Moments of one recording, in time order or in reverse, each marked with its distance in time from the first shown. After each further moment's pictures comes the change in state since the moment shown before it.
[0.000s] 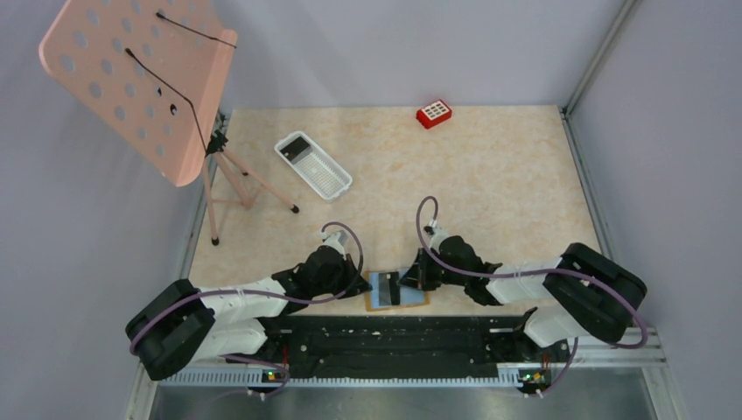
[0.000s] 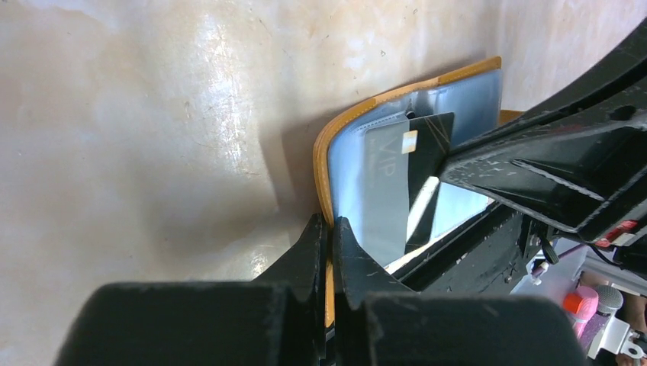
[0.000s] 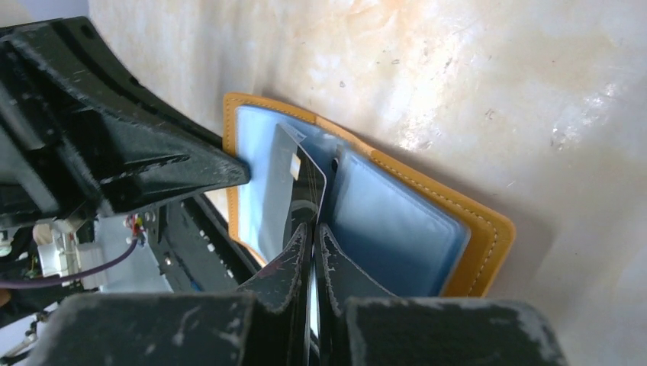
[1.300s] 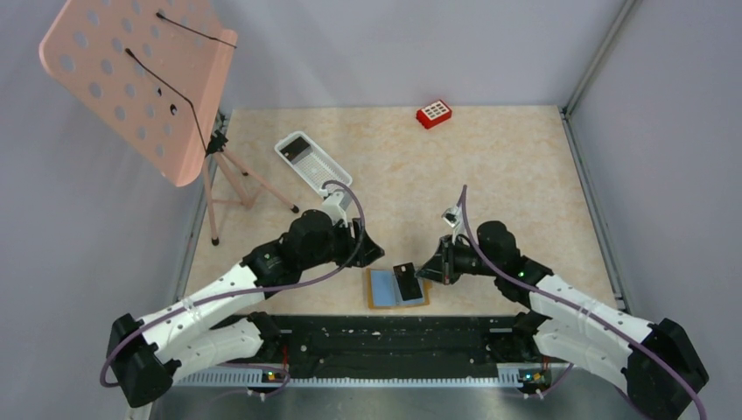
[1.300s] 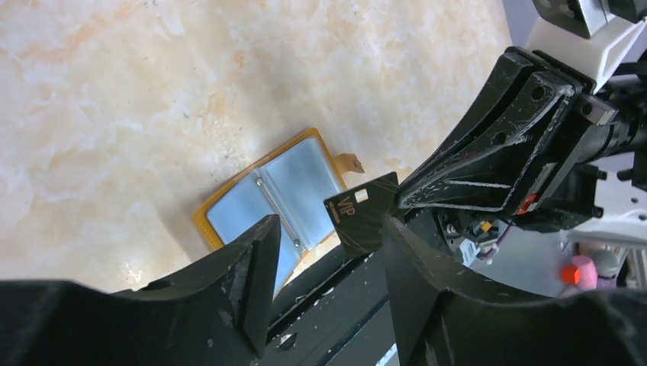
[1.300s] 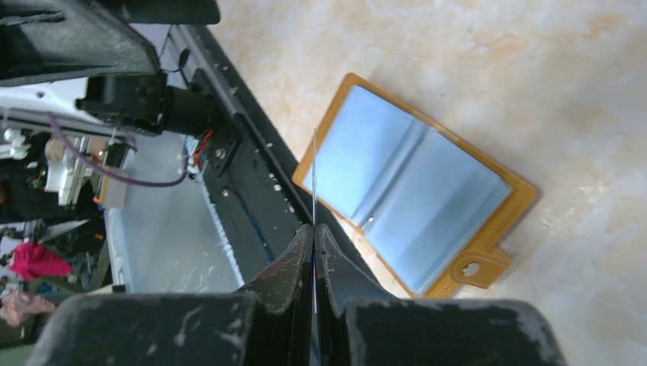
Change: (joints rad) left arm 0.001 -0.224 0.417 -0.436 -0.019 0.233; right arm -0.191 -0.554 0.053 -0.495 -0.275 -0.259
